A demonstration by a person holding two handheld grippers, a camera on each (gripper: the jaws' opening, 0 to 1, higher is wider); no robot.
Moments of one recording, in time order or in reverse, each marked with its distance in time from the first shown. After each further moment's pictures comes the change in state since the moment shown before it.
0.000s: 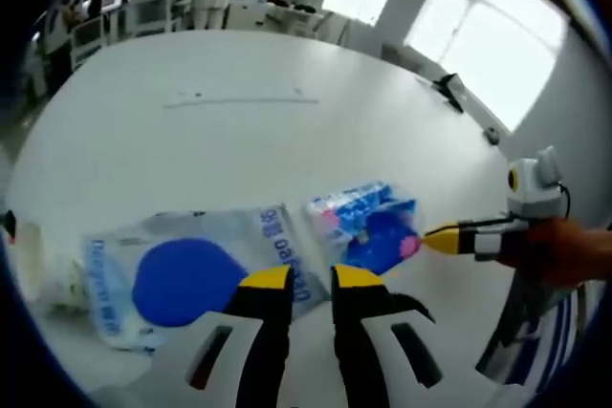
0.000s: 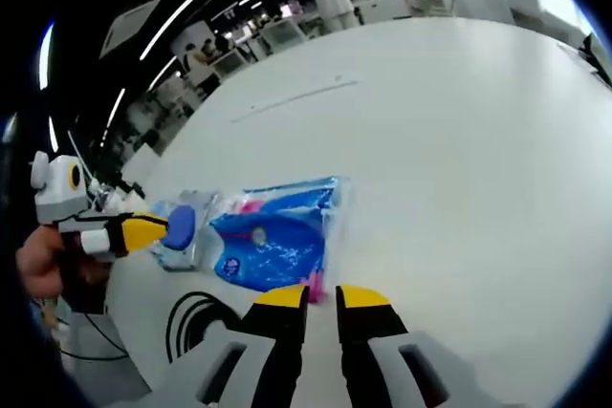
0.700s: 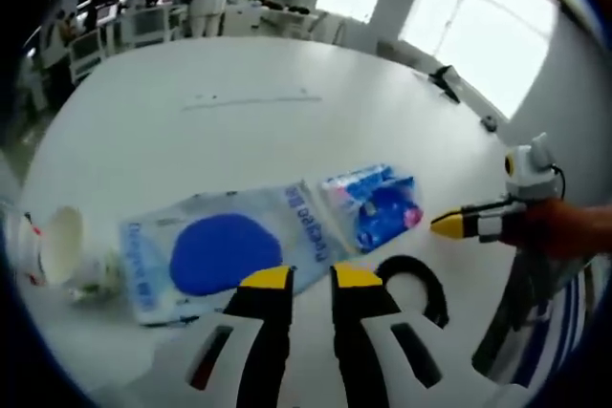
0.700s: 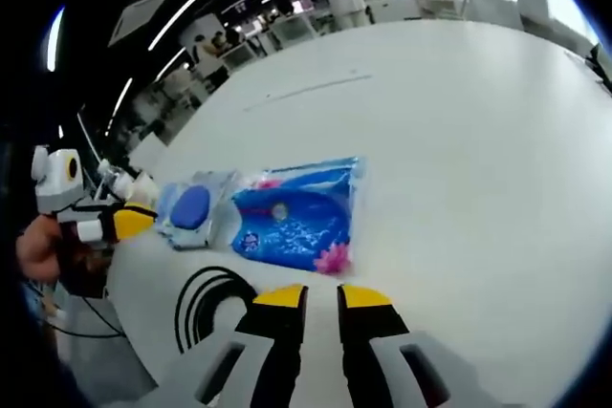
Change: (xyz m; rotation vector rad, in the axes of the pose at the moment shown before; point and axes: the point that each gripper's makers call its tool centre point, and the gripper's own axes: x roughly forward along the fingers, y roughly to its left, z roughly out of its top) left arm -0.040 0.015 -0.030 0.060 0.007 0.013; right arm -0.003 0.011 -0.016 -0.047 0.013 0.018
